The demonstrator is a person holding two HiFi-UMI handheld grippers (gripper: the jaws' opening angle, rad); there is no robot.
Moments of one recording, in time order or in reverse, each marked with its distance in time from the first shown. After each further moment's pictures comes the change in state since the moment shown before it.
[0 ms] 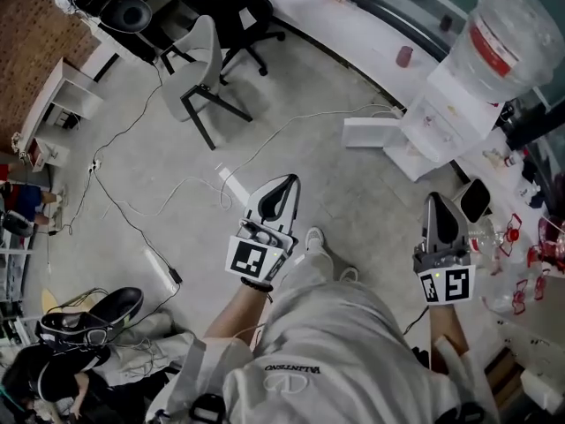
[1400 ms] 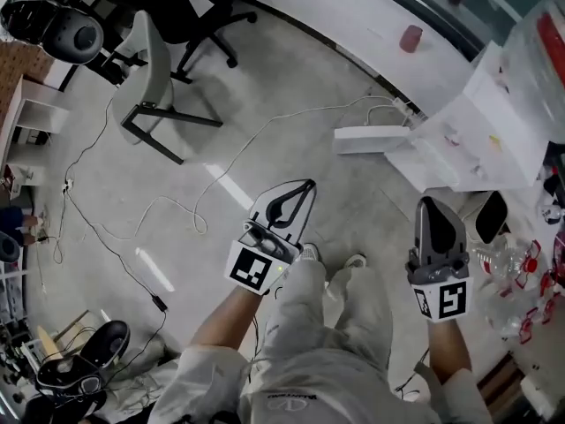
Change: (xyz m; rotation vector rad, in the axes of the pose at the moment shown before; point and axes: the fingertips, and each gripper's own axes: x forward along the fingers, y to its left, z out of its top) left arm 0.220 0.058 -0.236 0.016 0.055 -0.220; right arm 0.197 -0.096 -0.212 -0.024 0.008 0.048
